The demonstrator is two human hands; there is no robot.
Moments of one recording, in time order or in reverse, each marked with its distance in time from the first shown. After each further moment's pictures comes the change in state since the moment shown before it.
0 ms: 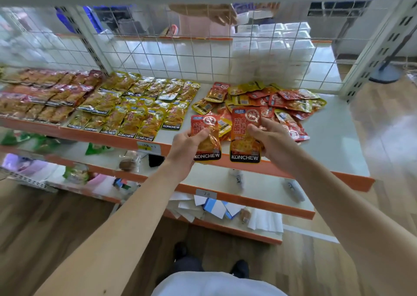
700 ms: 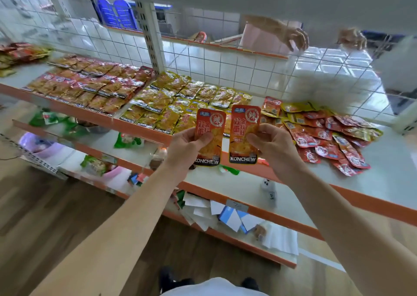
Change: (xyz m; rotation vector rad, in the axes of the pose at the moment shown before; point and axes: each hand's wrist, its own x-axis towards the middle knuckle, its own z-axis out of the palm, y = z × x) left_hand 0.002 0.029 -0.164 0.017 0.067 0.228; right_hand 0.029 -0.008 0.166 -0.149 0.078 -0.136
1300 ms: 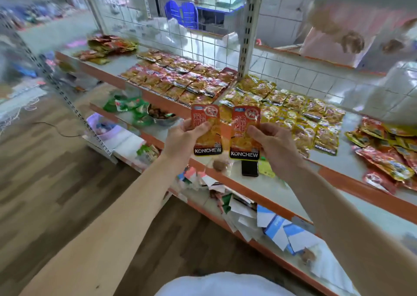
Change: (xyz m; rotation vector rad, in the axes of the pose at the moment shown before) left_hand -0.015 0.035 -0.253 -0.087 0.191 -0.024; right_hand 0.011 -0.012 0.257 0.009 -0.156 0.023
